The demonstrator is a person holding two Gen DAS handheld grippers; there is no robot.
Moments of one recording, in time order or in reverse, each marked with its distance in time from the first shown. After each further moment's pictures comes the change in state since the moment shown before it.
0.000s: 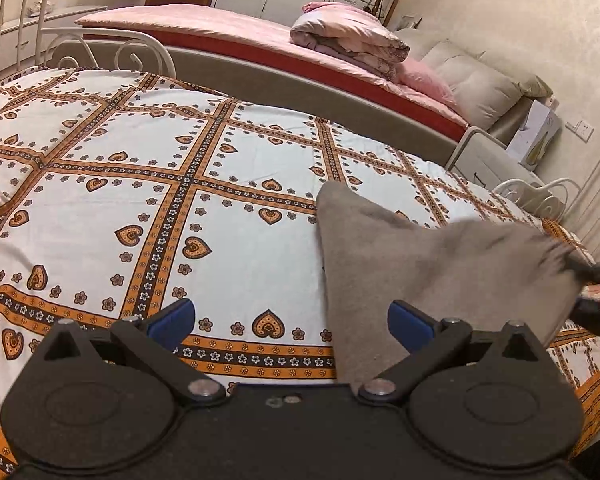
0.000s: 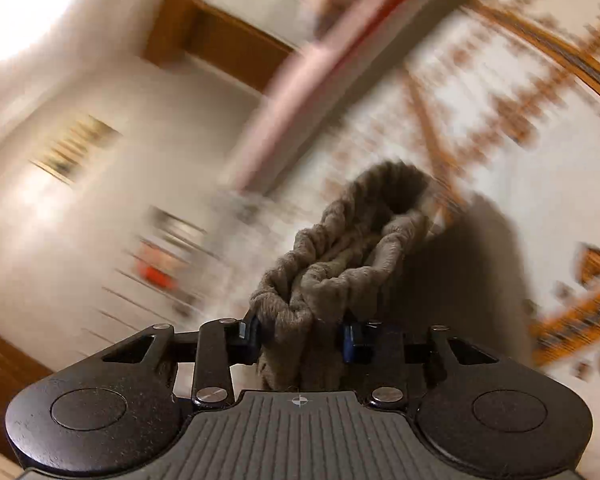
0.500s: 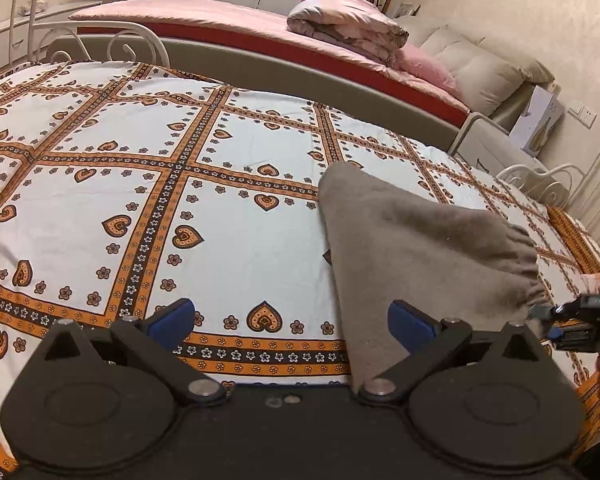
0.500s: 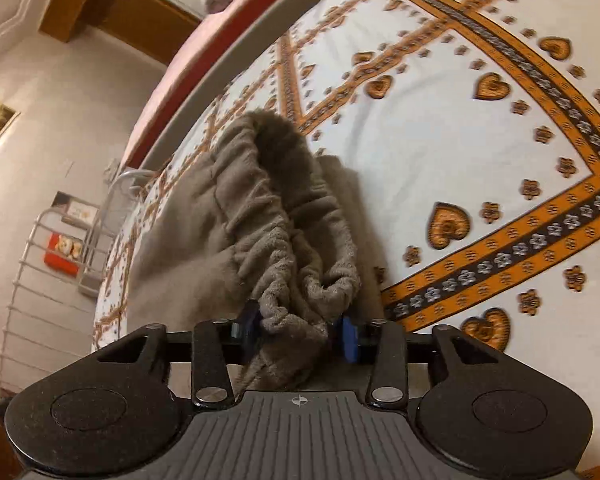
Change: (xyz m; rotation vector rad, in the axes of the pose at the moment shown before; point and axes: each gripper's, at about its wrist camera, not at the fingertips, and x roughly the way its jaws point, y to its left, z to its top) left arm 0.018 -0.007 -0.004 0.021 0.036 0.014; right arm 0.002 -0.059 -0.001 0.080 0.124 -0.379
